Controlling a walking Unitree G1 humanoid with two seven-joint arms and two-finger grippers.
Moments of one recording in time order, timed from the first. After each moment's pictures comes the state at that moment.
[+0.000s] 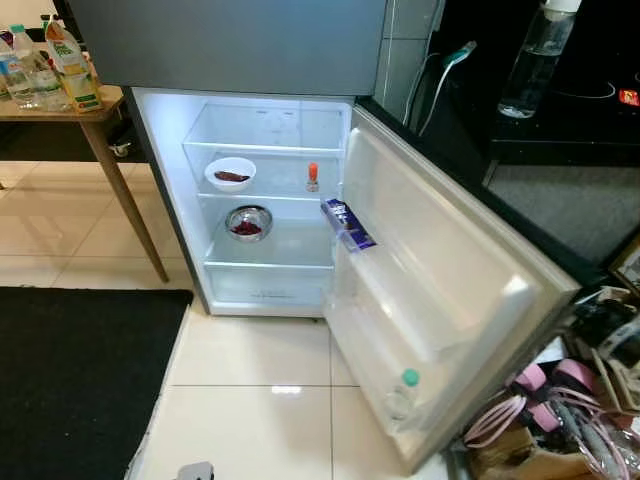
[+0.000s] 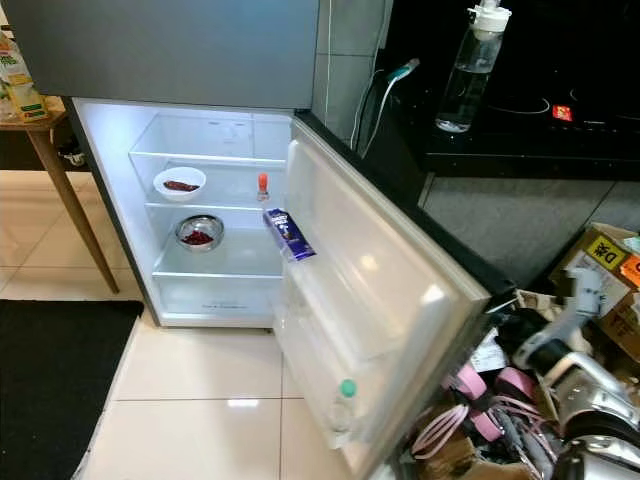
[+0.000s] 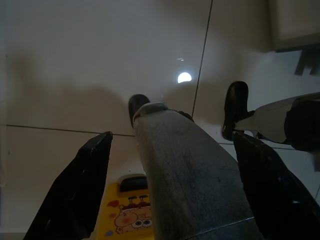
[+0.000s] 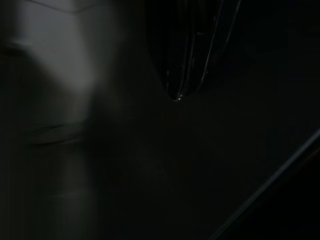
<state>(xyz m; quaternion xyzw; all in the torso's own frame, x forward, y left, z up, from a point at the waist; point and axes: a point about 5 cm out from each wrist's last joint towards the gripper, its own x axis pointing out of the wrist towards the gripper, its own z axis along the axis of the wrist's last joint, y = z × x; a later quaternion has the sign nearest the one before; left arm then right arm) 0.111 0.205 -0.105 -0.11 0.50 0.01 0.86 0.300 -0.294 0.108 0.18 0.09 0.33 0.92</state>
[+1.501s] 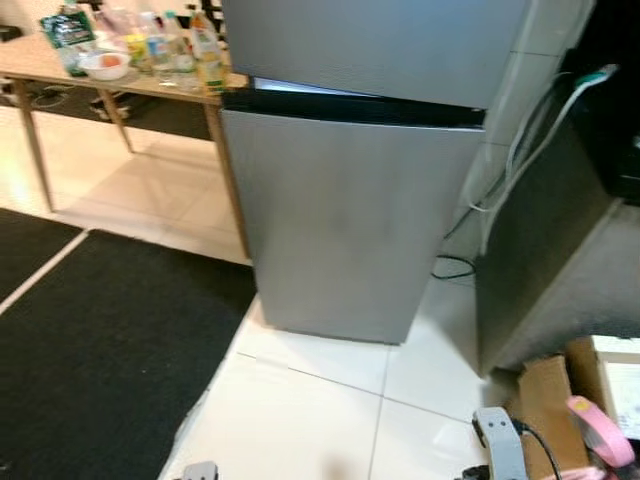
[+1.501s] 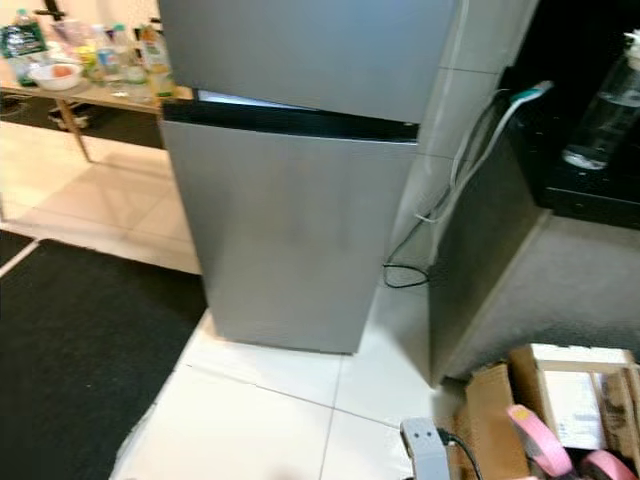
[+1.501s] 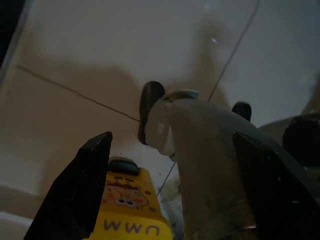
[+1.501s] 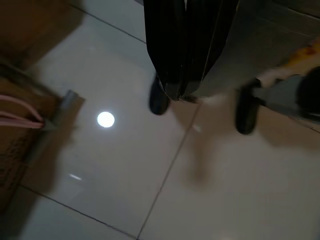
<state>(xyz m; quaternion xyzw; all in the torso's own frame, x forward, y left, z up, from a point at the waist) 0.114 0.202 -0.105 -0.10 0.50 0.00 0.86 0.170 -0.229 -0.080 -0.01 0.50 0.06 0.87</state>
